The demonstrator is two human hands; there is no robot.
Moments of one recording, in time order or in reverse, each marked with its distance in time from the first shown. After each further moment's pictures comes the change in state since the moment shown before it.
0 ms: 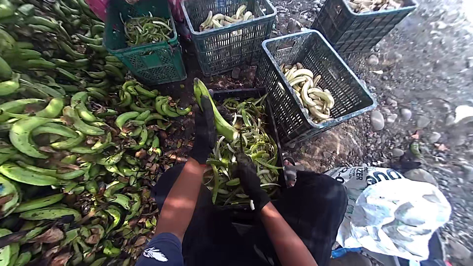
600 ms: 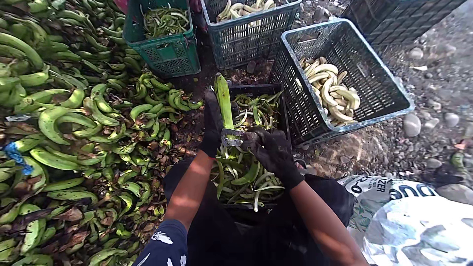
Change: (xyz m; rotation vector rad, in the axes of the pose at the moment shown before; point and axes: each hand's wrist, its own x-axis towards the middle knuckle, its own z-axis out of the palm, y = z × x) left_hand 0.024 -0.005 0.011 -0.126 0.016 -0.044; right_hand 0.044 -0.105 -0.042 -1.066 -0.070 -0.516
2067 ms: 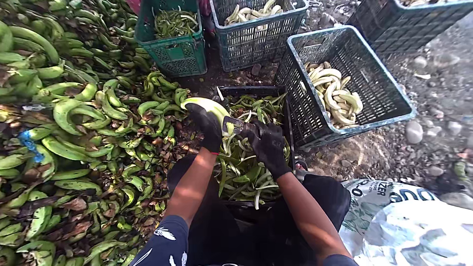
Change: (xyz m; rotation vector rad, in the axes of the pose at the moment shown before) left_hand -0.022 -0.004 -0.013 0.175 0.533 0.293; right_hand 0.007 -0.009 0.026 -0.037 0.106 0.096
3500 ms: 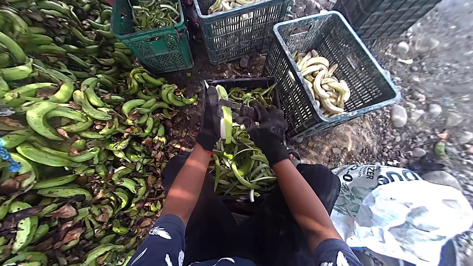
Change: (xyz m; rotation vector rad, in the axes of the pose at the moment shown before) left_hand 0.006 -0.018 0.012 0.126 -0.502 -0.262; right_hand 0.024 0.010 -0.011 -0.039 0.142 0.078
